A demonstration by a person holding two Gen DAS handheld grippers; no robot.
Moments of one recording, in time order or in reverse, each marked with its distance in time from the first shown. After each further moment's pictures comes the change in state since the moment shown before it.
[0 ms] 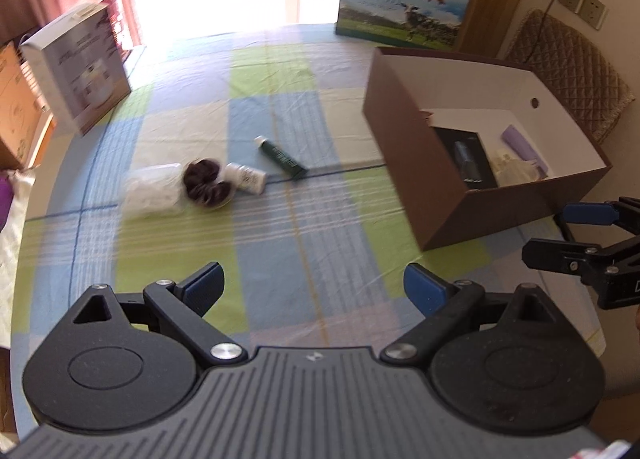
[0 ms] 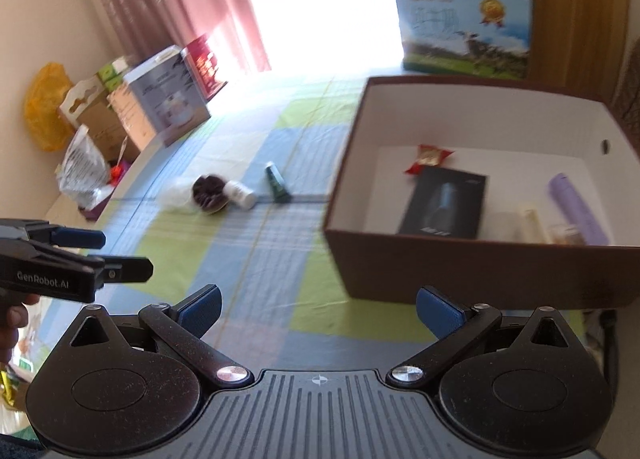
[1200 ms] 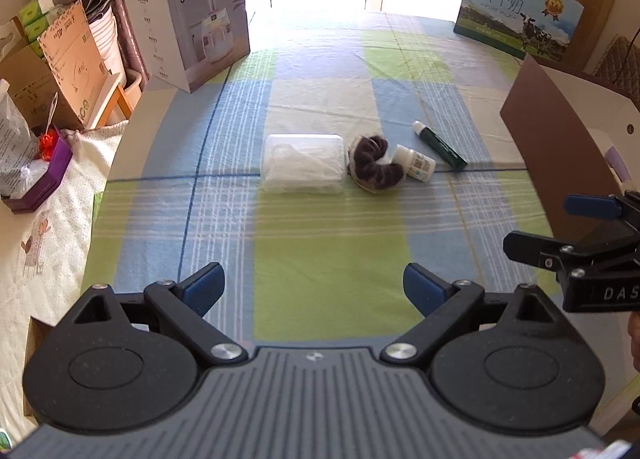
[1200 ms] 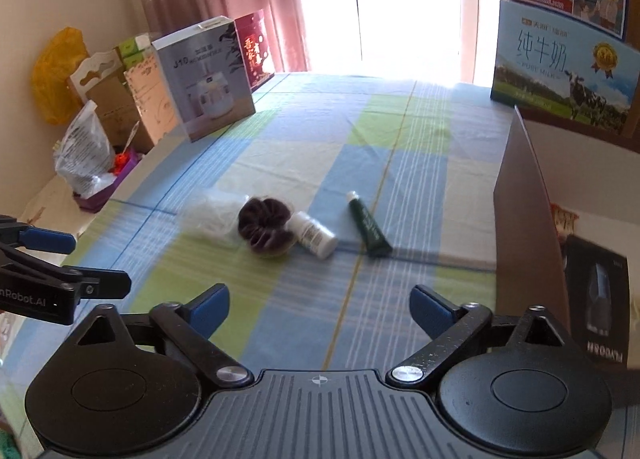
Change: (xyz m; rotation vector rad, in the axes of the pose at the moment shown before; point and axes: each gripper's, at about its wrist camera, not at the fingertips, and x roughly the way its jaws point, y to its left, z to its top) left arm 0.026 0.137 -0.012 -0.100 0.007 0.137; right arm 0.138 0.097 0.040 -0.132 -0.055 -0.026
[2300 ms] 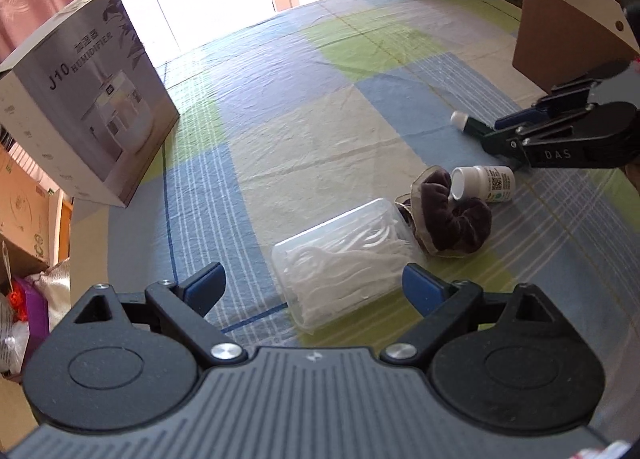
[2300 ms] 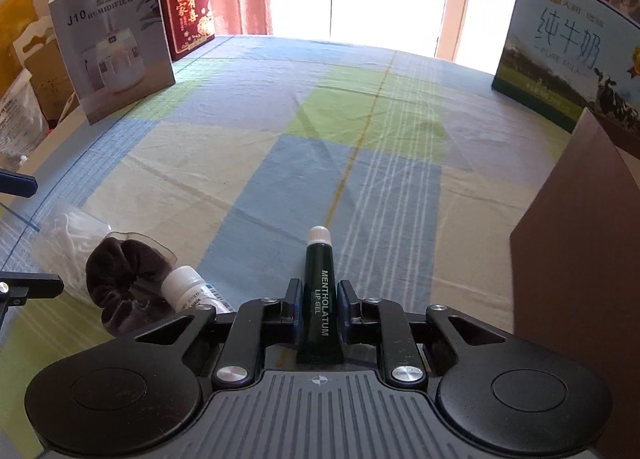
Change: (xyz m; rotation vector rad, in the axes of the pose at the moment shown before) left arm 0.125 0.022 0.067 0.446 -0.049 -0.076; right arm 0.132 -0.045 0.041 -0.035 0.081 -0.143
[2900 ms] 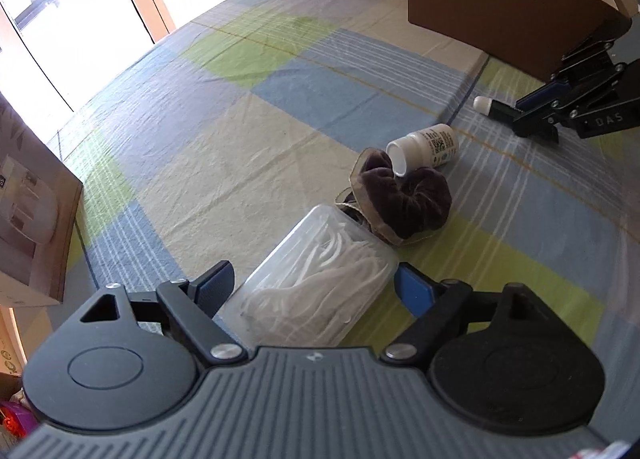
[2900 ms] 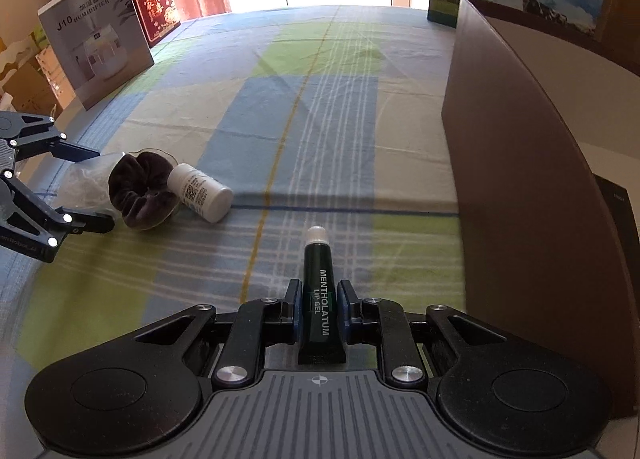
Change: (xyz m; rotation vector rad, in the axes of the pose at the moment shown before) left arm 0.031 -0.005 0.006 0.320 -0.017 -0.217; right arm -0.061 -0.012 -0.063 0.166 0.083 -0.017
